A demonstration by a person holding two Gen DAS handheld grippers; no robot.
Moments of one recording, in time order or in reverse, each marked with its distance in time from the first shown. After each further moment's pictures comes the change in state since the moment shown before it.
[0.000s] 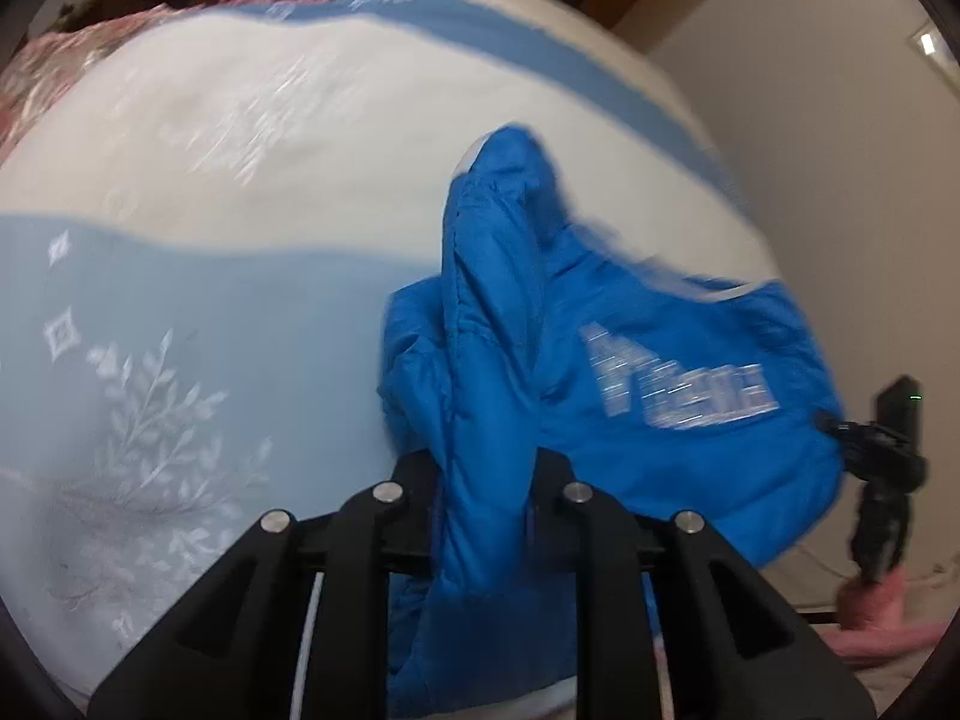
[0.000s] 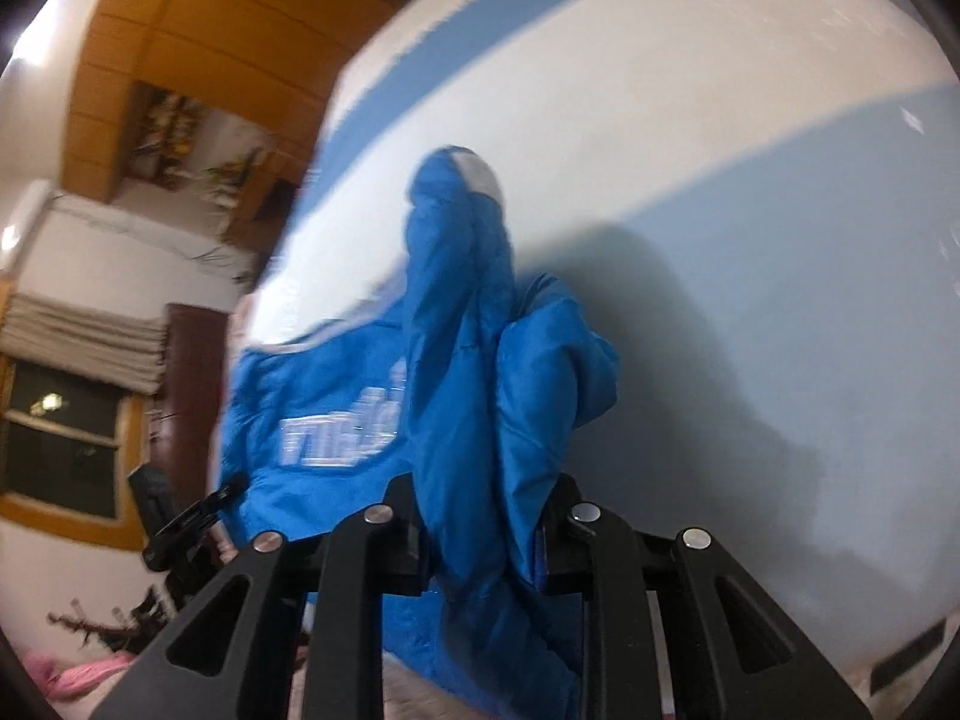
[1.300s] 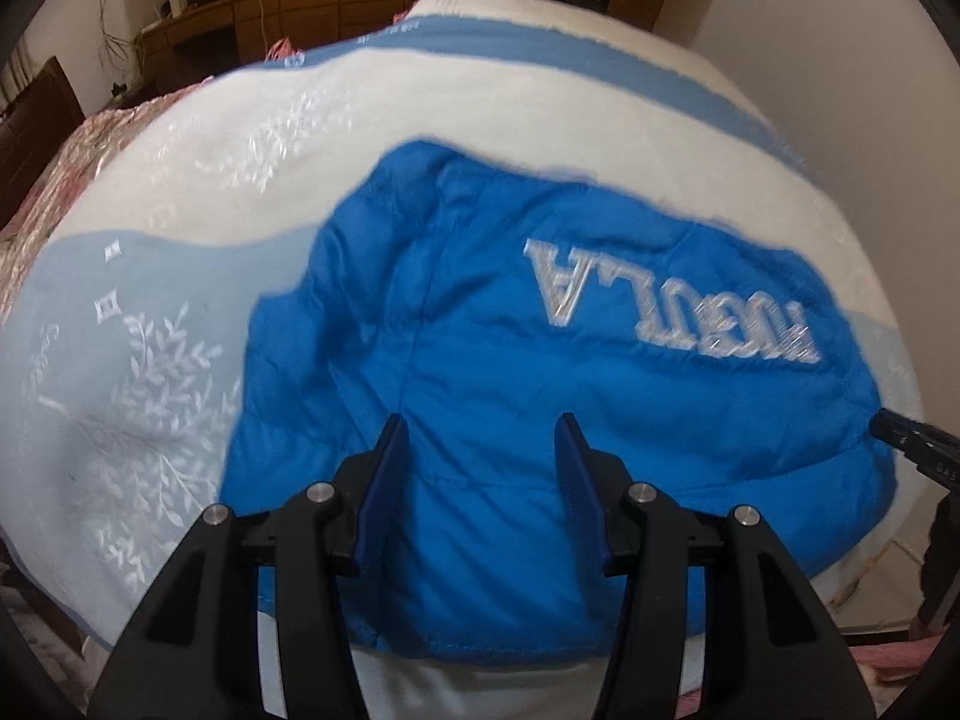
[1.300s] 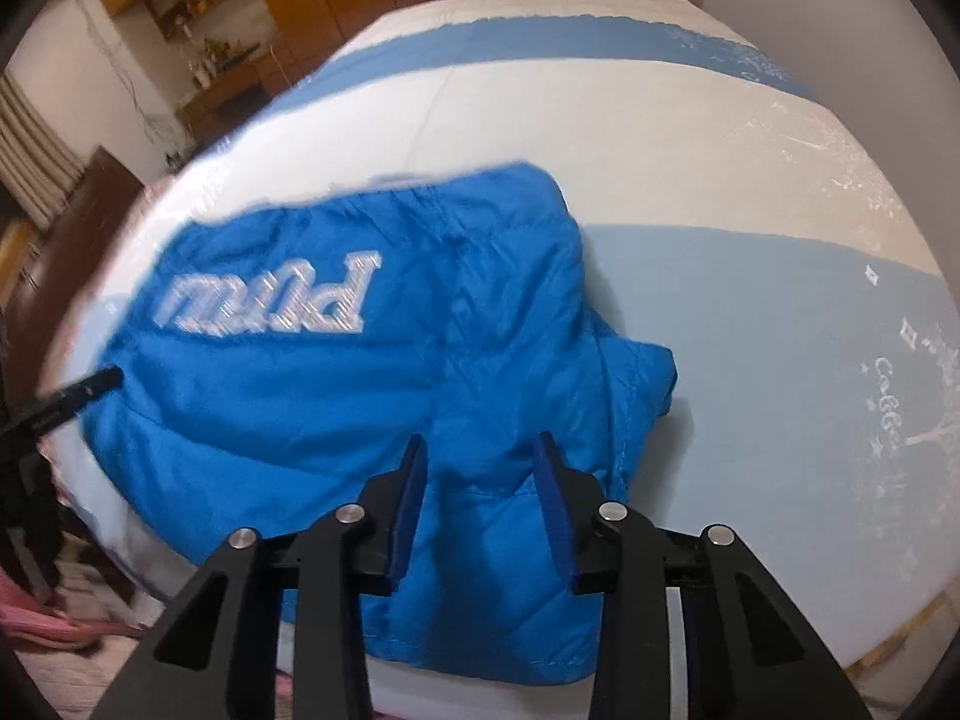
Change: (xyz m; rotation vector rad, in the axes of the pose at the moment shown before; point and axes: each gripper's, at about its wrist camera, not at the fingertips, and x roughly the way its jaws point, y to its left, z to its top) left arm 0.013 -0.092 -0.072 0.090 -0.102 0.301; right arm 0.011 0.024 -0.058 -0.443 -0.054 -0.376
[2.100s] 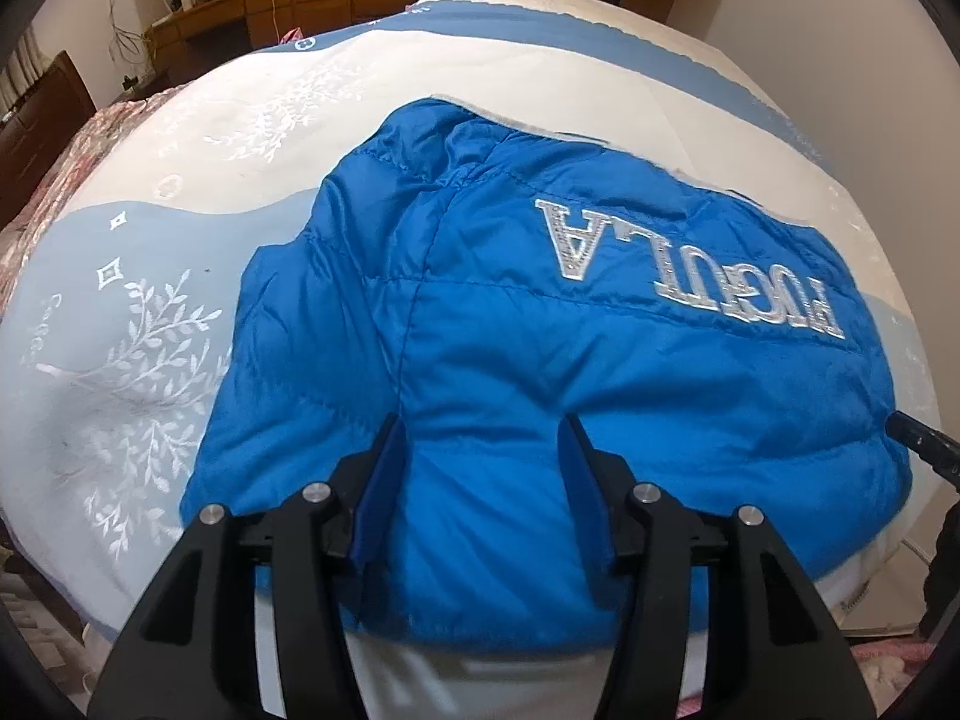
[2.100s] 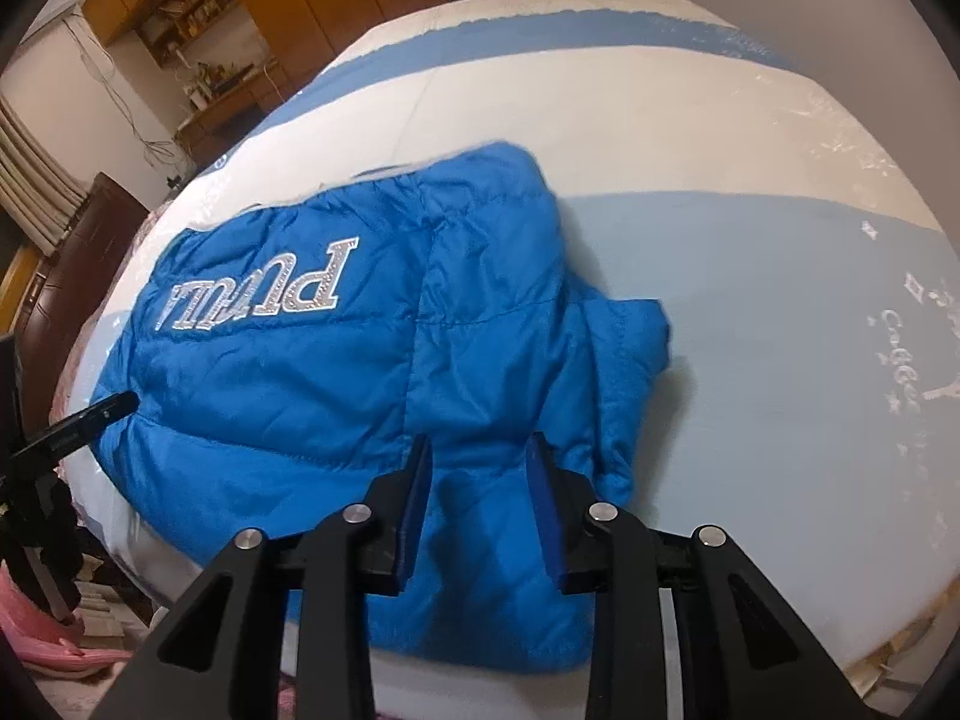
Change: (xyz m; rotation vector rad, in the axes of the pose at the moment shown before) left arm 0.001 -0.009 -0.019 -0.008 -0.007 0.030; right arm -0.012 -0.024 -0.021 0.069 -0.034 0.055
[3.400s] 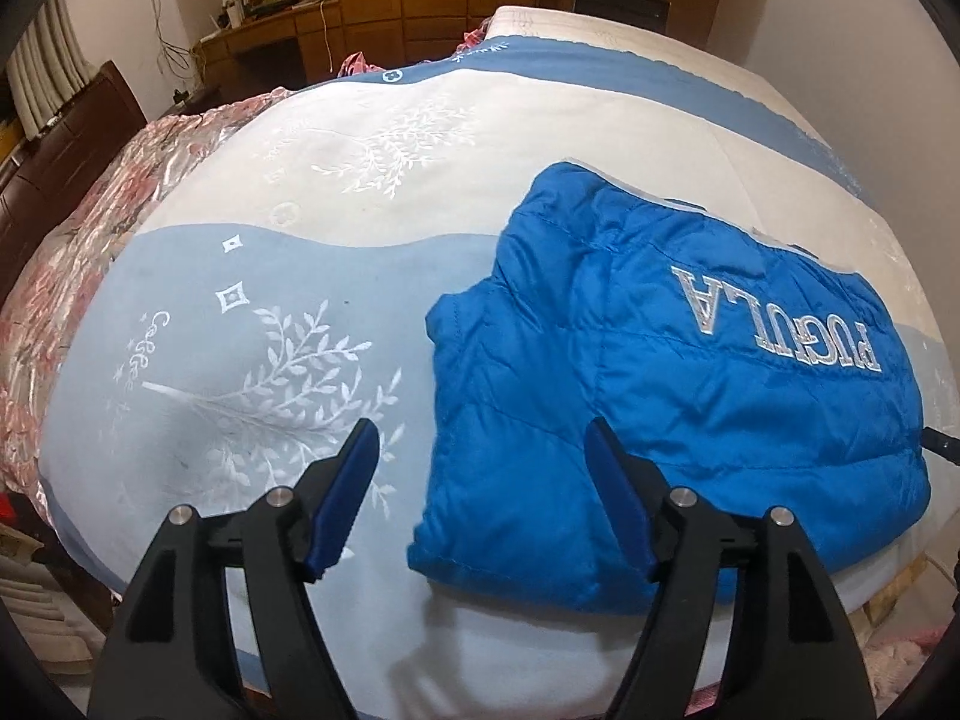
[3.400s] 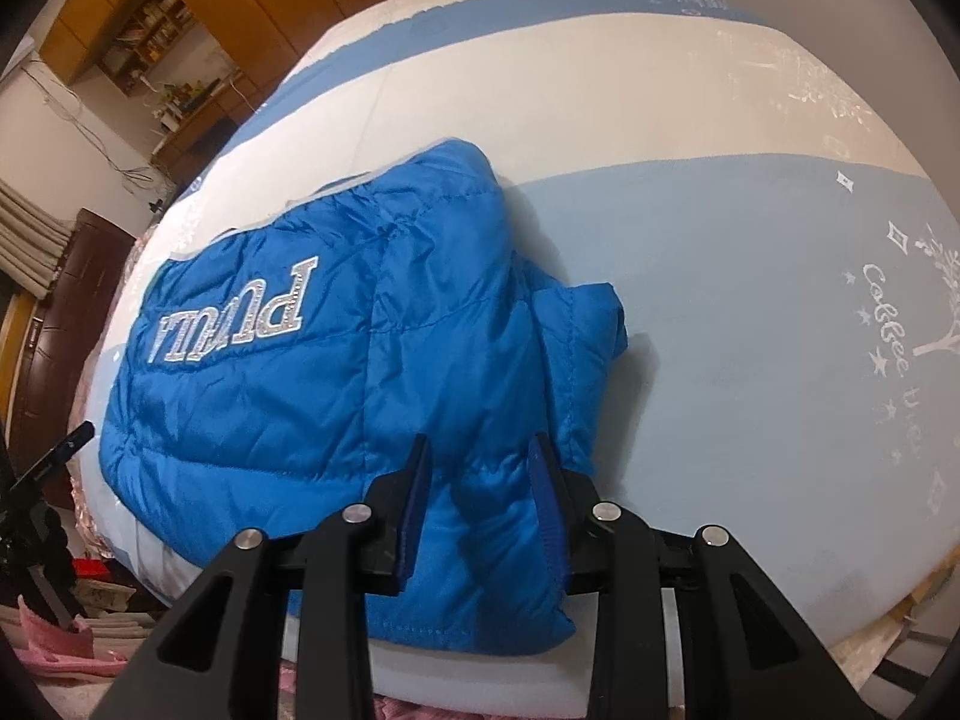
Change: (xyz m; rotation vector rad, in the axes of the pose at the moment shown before) left arm -0.041 0.072 0.017 -0.022 -0.052 0.106; right arm -0.001 -0.022 0.009 0.115 0.069 0.012
